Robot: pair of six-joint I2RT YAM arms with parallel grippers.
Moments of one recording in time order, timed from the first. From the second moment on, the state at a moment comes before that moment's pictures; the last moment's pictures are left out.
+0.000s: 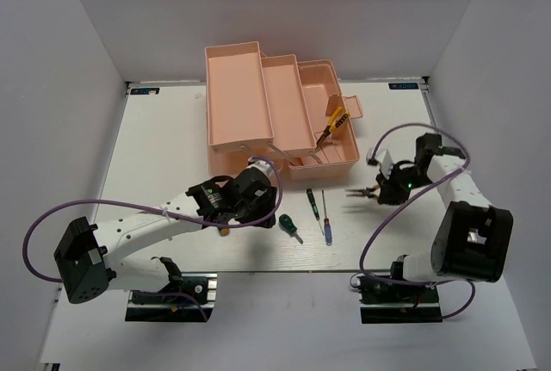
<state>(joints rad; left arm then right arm) -1.00 1.23 0.92 -0.62 -0.11 -0.68 -0.14 1.40 0.88 -0.98 -0.60 -1.24</state>
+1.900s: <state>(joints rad) -1.00 1.91 1.29 -0.75 -0.07 -0.80 0.07 1.63 1.27 -0.43 -0.82 0.20</state>
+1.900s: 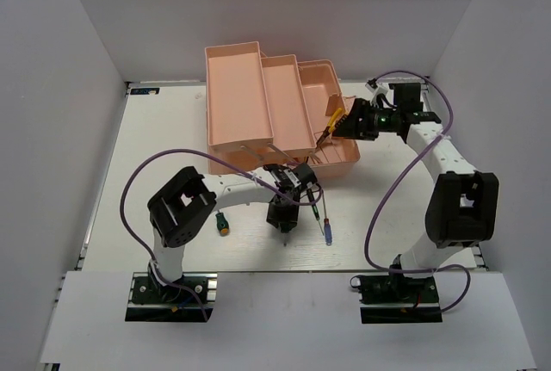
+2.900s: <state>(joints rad) -0.78 2.18 2.27 -0.83 -0.33 -0.38 -0.03 1.42 1.15 -0.88 -0.81 -0.49</state>
